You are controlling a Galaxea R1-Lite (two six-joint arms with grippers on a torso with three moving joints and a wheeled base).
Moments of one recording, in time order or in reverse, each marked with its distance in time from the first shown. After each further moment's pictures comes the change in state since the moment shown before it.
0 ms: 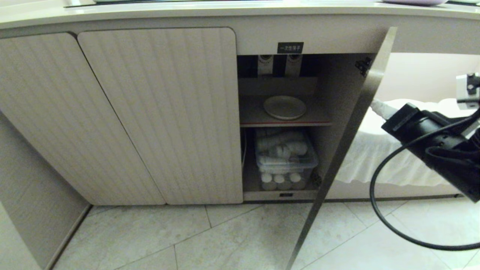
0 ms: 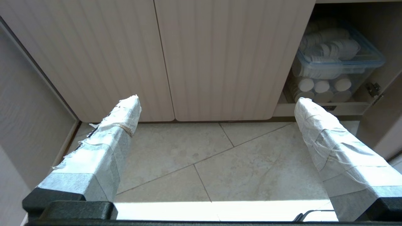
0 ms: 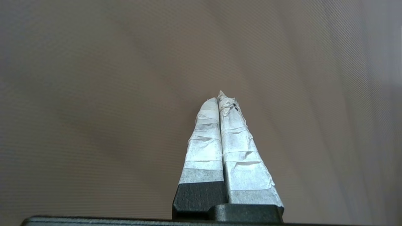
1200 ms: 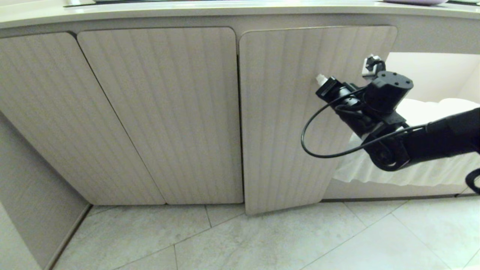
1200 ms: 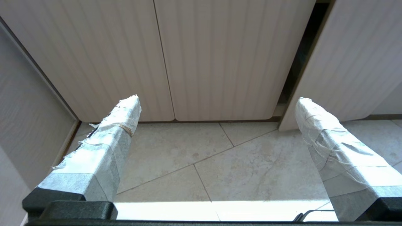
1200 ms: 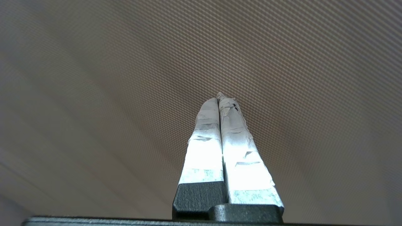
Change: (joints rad) left arm 0.000 0.000 0.000 0.000 0.000 0.001; right arm -0.006 0.539 -0.692 0.023 -0.003 -0.005
